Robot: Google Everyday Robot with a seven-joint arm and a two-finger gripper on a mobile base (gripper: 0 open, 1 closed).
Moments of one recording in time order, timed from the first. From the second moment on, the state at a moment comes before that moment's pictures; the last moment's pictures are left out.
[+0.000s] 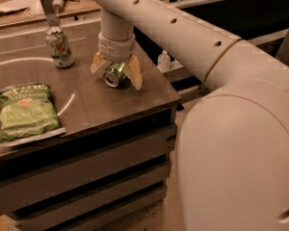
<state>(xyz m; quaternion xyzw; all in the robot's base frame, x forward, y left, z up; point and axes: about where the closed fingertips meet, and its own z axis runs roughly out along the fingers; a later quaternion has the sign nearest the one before) 0.647 0.080 0.841 -0.98 0.20 -0.03 0.07</state>
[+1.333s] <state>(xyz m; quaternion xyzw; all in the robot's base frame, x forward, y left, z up) 0.632 0.109 0.890 -0.97 0.19 -0.02 0.18</state>
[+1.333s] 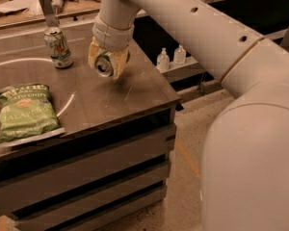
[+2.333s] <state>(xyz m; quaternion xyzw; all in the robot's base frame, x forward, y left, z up) 0.602 0.093 0.970 -0.92 0.24 0.03 0.29</state>
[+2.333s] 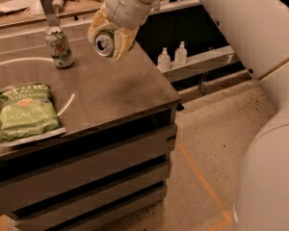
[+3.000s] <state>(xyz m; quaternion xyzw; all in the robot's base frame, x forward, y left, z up) 0.605 0.093 0.966 -0.92 0.27 0.03 0.30</state>
